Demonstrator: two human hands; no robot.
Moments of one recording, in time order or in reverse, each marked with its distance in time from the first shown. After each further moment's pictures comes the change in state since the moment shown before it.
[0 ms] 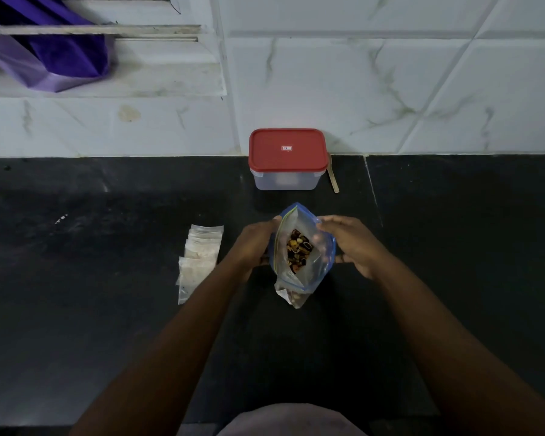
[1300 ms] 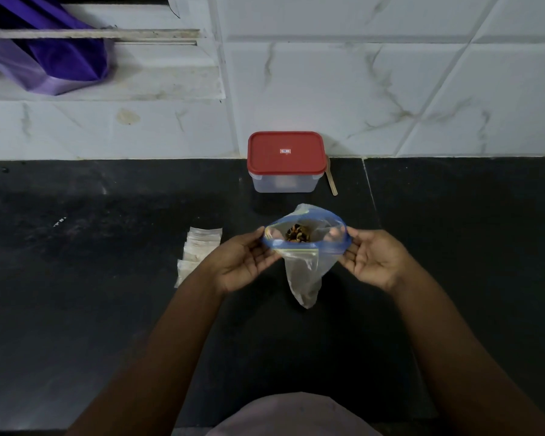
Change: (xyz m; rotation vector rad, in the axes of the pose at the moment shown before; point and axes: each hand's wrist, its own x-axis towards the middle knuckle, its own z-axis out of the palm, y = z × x) left_hand -0.023 -0.002 -0.022 -0.743 -0.183 -0.221; right_hand -0.026 0.003 -0.024 0.882 -0.022 0.297
